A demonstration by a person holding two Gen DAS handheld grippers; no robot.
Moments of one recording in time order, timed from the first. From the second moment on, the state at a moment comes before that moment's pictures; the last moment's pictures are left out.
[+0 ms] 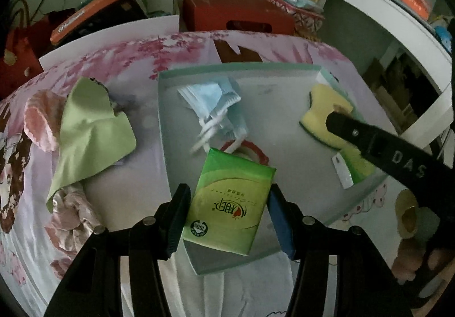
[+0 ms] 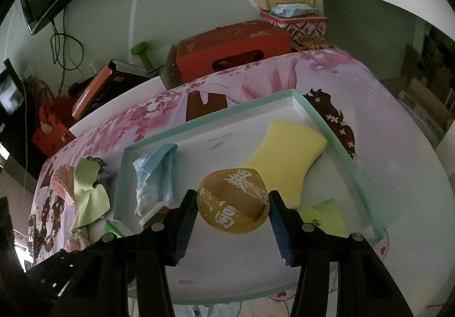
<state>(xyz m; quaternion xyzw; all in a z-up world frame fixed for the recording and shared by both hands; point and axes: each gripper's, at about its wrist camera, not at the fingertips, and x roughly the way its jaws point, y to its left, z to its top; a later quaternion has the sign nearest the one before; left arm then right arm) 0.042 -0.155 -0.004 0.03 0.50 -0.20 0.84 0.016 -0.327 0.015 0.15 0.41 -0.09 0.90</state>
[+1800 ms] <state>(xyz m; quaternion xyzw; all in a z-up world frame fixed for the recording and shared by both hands) 0.060 0.037 0.012 -0.14 0.47 0.06 0.87 0.031 -0.234 0.005 0.07 0.45 -0.02 0.89</state>
